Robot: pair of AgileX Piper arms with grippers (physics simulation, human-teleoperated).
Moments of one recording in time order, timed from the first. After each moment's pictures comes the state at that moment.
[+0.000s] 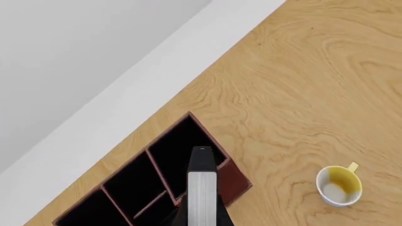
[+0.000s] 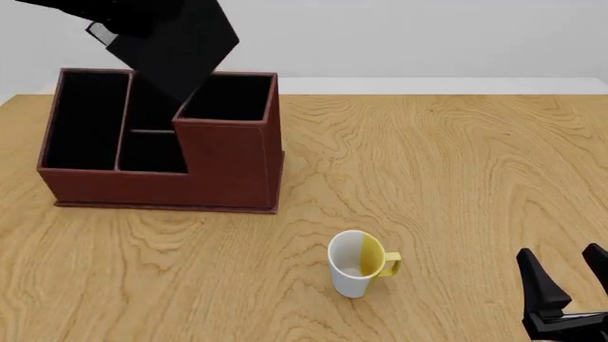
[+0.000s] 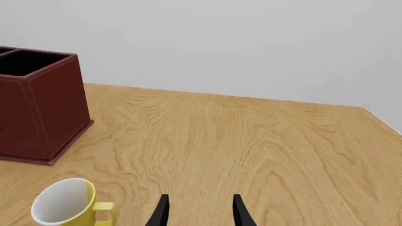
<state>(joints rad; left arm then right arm) -0.47 1.26 -1.68 0.93 0.40 0.03 0.11 0.00 -0.04 -0.08</state>
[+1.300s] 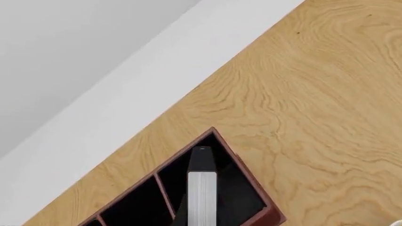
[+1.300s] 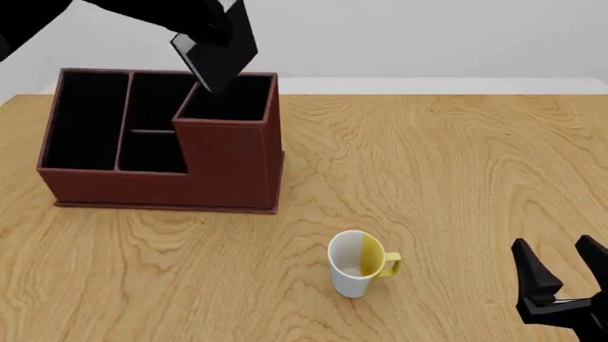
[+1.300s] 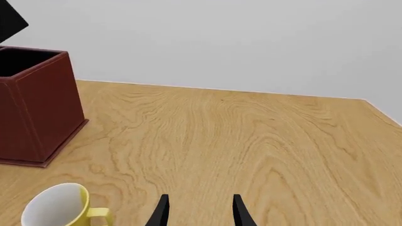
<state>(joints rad) -0.37 1.67 -1.86 0.77 0.43 0.01 0.29 0.00 -0.18 -0.07</state>
